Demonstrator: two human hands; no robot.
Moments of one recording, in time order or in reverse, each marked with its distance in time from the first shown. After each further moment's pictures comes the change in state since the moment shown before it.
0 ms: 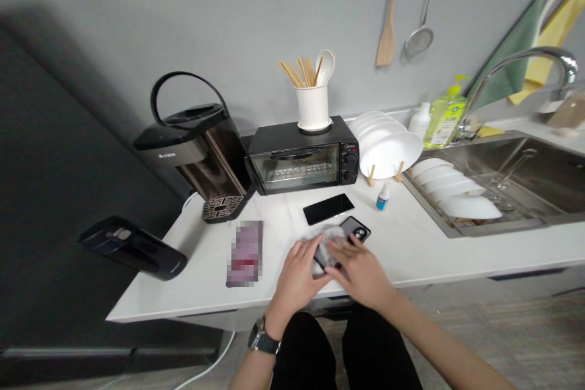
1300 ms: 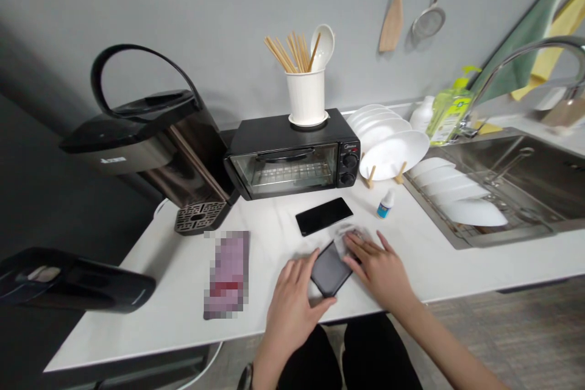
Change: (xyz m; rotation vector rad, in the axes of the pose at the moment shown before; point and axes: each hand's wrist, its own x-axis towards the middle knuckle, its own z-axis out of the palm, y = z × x) left_hand -0.001 -0.001 0.006 -0.010 -0.038 -0.157; right_hand 0.000 0.006 -0.002 -0.011 -0.033 0.140
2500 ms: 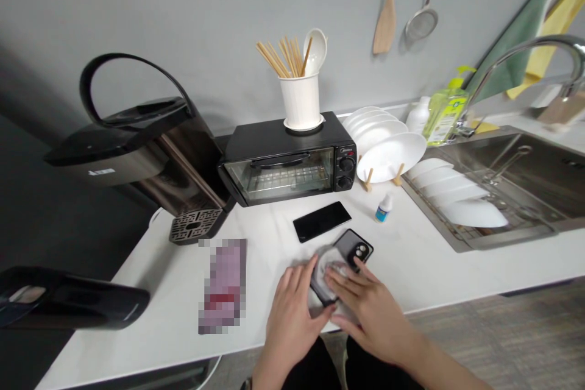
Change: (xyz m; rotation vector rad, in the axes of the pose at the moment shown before) left_hand 0.001 -0.001 0.005 0.054 0.009 0.002; right_hand -0.007 0.023 -0.012 -0.023 -0.068 -0.176
